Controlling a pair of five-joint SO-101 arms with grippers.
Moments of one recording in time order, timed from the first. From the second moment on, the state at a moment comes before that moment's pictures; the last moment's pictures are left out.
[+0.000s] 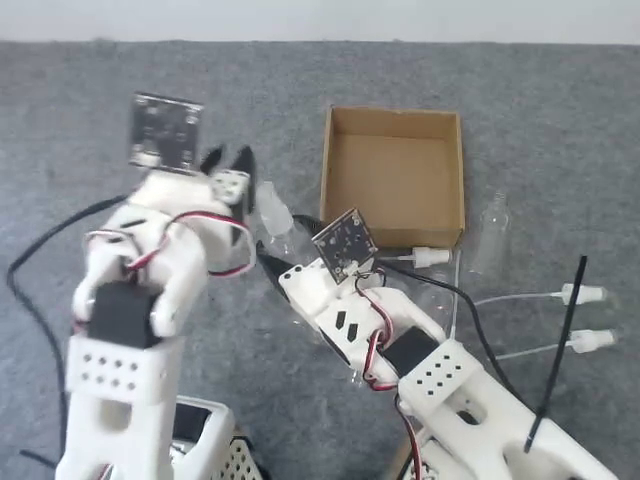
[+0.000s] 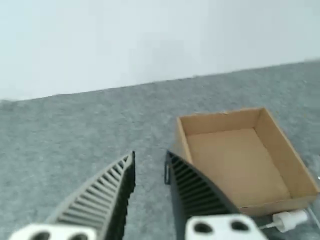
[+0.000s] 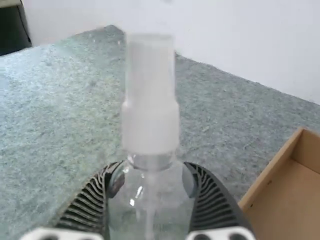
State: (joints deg) left arm 4.4 -49.9 30.2 60.5 4.8; right arm -44.6 -45.5 70.5 0.9 -1.8
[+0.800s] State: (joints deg) left arm 13.8 -87.8 73.3 51.0 4.4; right arm -34.6 -25.0 31.6 23.0 -2.1
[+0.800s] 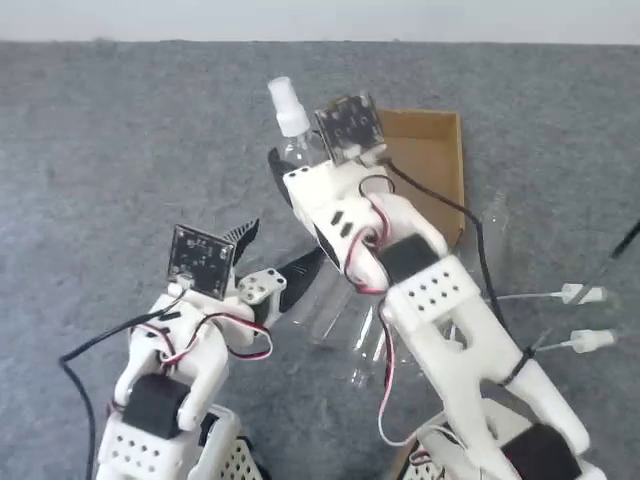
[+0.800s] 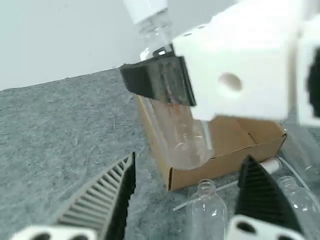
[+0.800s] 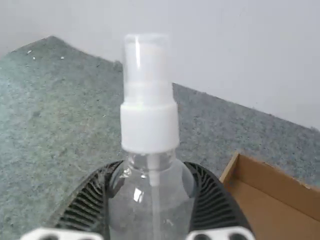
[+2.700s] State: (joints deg) left arm 6.4 -82.9 78.5 40.9 2.9; right arm -19.7 19.3 4.7 8.8 -2.2
